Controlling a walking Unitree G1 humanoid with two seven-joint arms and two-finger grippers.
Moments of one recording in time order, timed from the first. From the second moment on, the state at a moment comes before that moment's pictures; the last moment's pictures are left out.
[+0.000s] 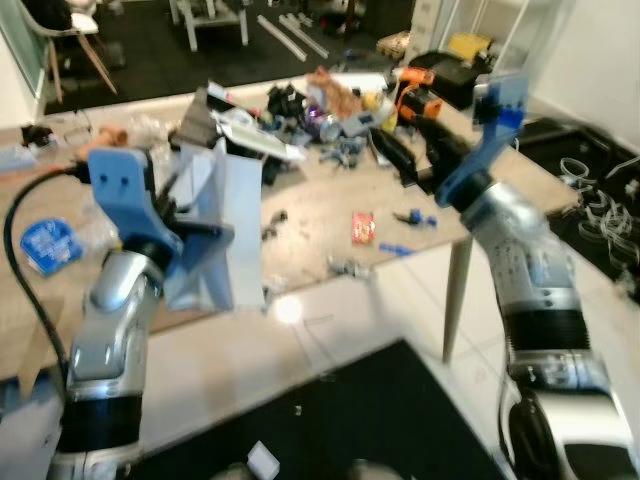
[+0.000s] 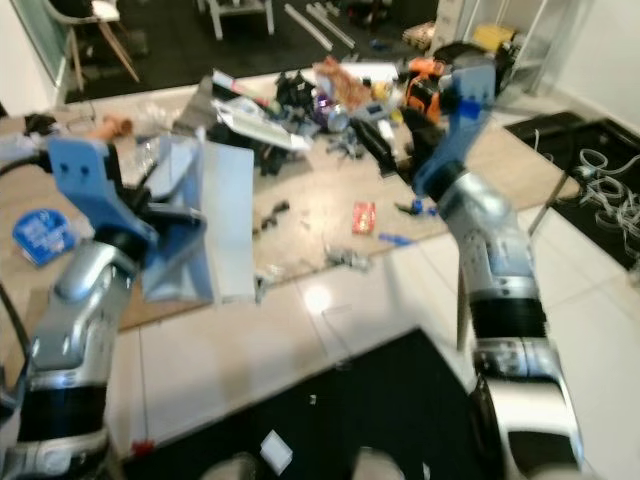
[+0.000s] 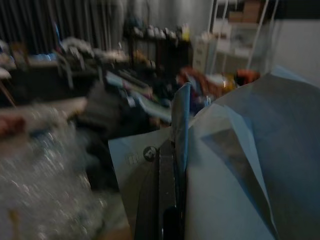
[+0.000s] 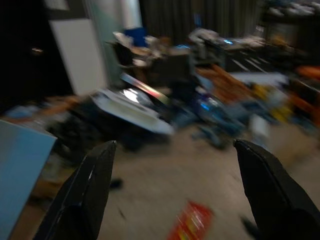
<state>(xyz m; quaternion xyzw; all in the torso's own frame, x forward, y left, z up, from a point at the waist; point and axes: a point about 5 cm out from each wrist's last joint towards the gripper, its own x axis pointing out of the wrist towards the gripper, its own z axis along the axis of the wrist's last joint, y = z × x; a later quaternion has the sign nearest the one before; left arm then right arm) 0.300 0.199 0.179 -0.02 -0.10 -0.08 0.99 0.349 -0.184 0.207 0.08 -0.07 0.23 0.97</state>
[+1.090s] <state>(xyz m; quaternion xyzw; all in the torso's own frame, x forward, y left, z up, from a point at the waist) 0.304 0.190 0.180 0.01 -0.13 -0.20 0.97 0.297 -0.172 0.174 0.04 -0.01 0.47 0.88</state>
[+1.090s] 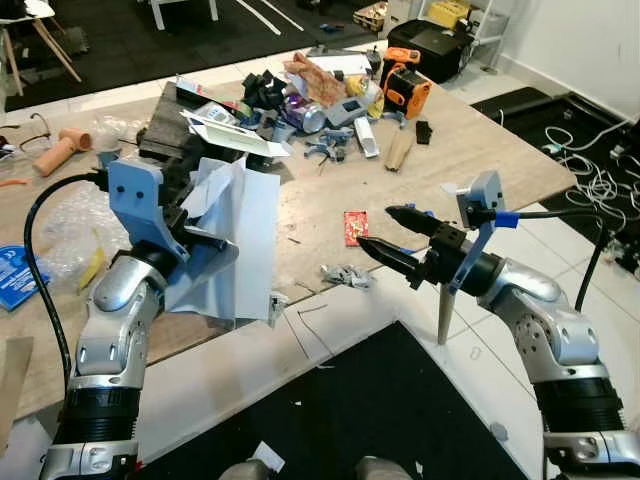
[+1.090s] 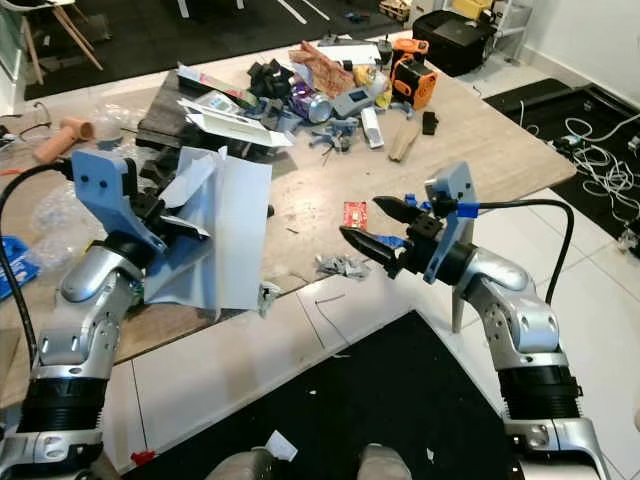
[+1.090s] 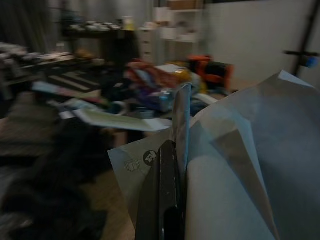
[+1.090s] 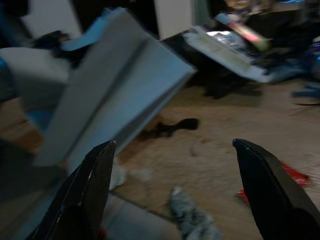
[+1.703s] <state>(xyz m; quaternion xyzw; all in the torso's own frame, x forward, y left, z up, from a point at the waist) 0.293 0.186 0.178 0.01 -0.15 -0.28 0.95 0.274 -0.161 0.212 0.14 -0.08 0.60 0.79</state>
